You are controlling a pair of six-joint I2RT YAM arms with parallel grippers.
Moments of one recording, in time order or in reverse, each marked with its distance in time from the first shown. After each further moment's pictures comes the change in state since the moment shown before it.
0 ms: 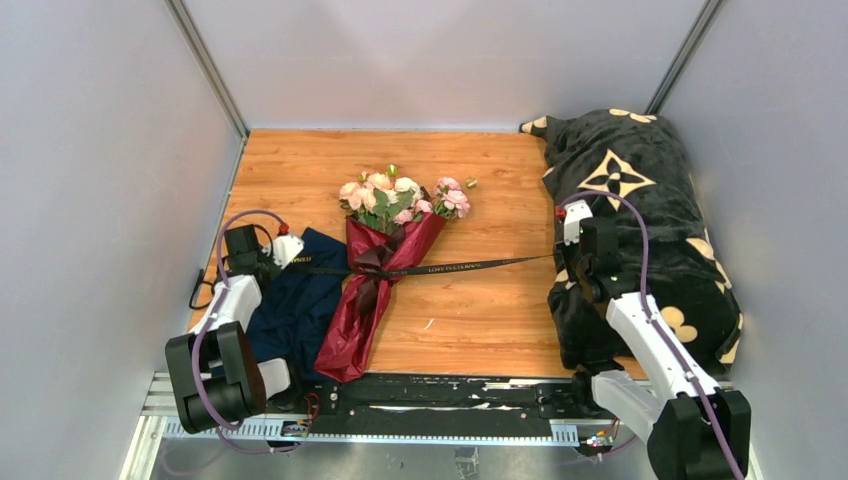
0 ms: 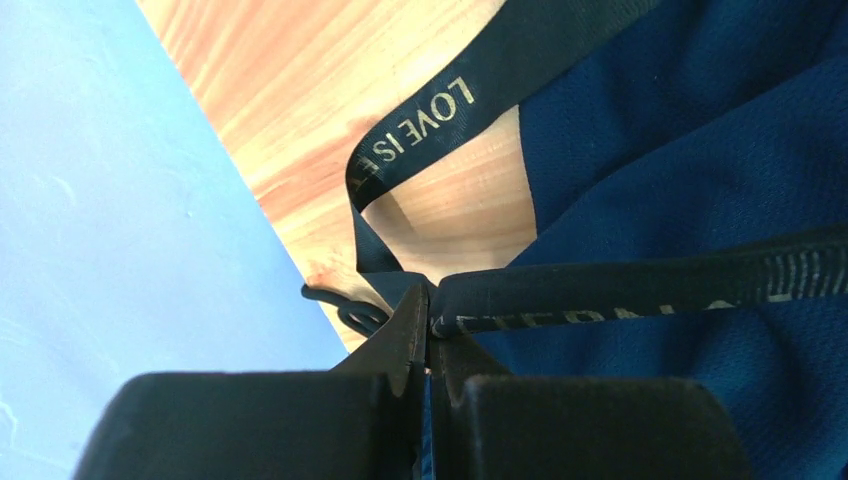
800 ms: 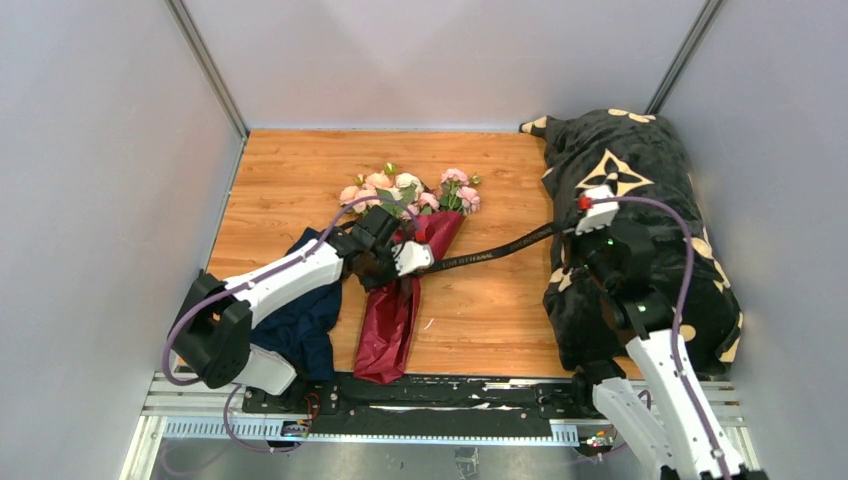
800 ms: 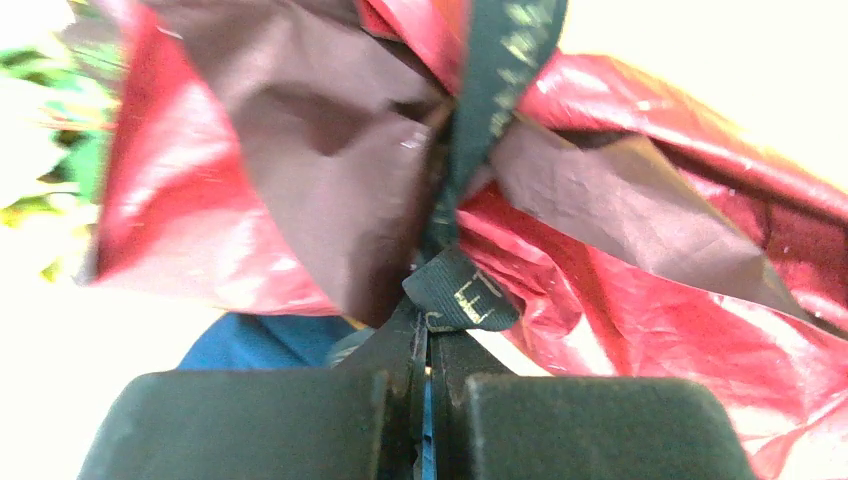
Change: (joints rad) left arm -0.964 0.242 0.434 -0.420 0.178 -0.388; right arm 0.043 -0.282 0.103 0.018 -0.258 0.162
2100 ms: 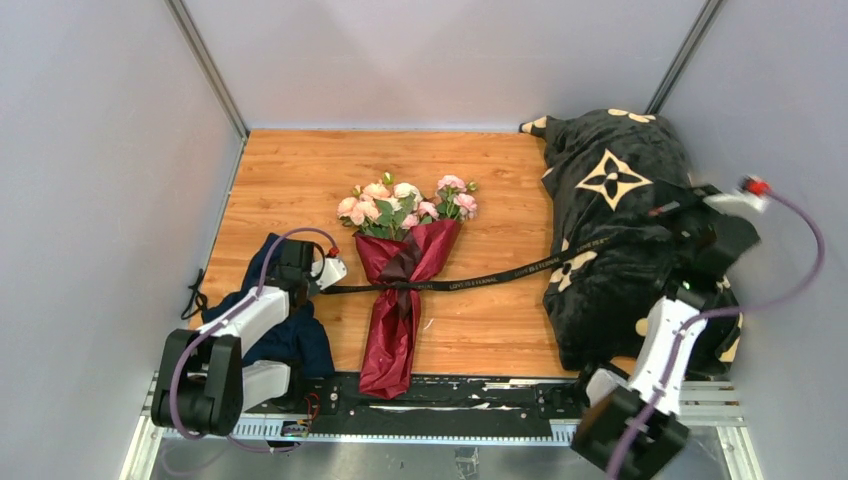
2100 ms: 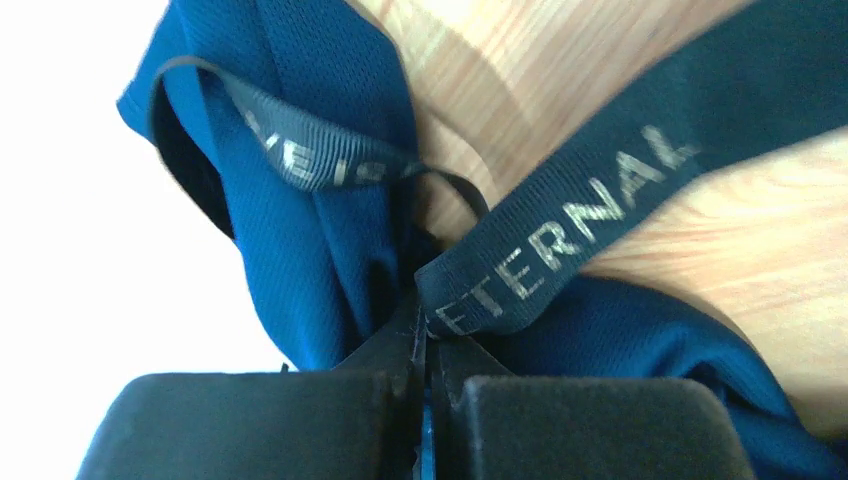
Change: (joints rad) left arm 0.537 -0.269 -0.528 0.368 -0.363 0.287; right arm -0.760 0.218 0.043 0.569 -0.447 0.696
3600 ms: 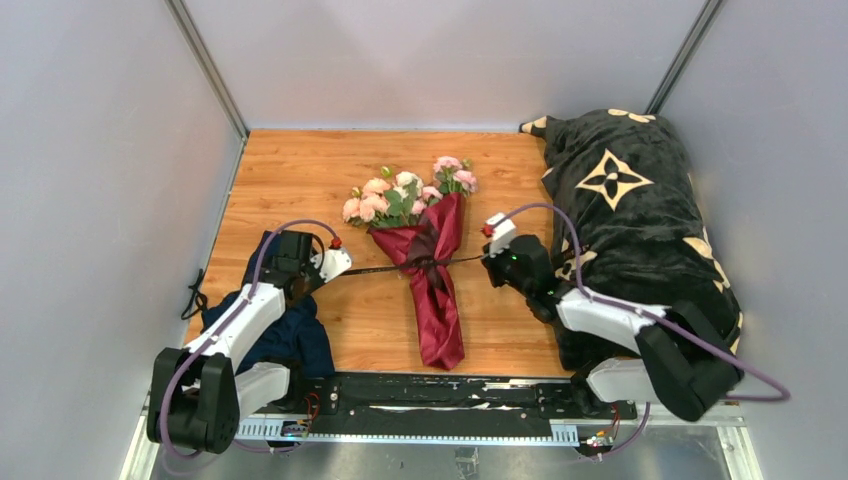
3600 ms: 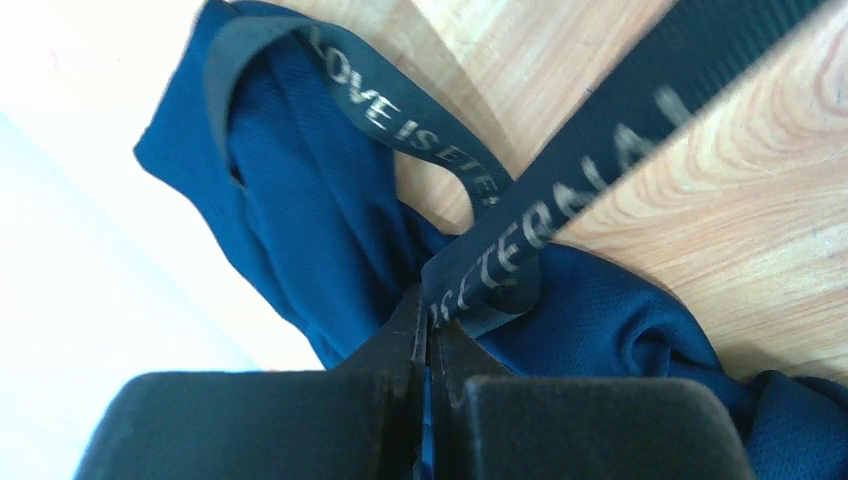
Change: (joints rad) left arm -0.017 -0.076 0.124 -0.187 0.130 -0.063; right arm 1.237 0.463 -0.228 0.105 0.554 -0.719
